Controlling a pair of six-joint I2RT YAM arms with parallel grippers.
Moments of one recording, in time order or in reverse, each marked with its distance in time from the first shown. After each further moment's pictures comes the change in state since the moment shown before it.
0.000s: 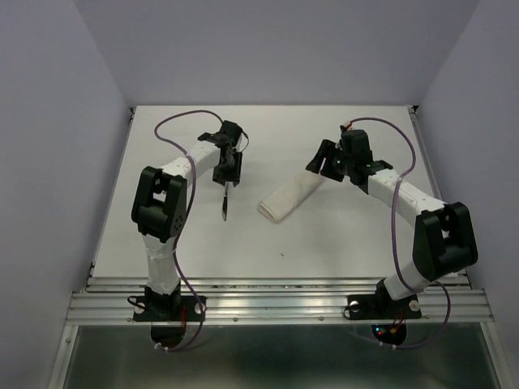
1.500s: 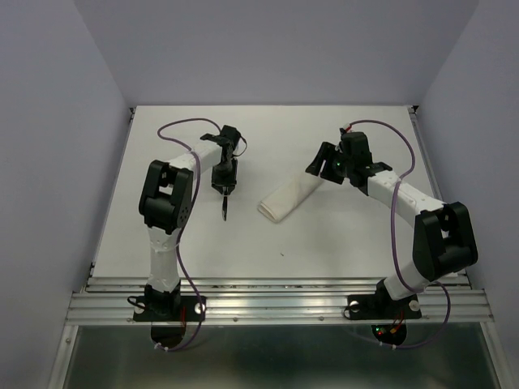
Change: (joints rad) left arm 0.042 0.107 0.029 -0.067 -0.002 -0.004; right arm 0.000 0.000 -0.022 0.009 -0.006 0.005
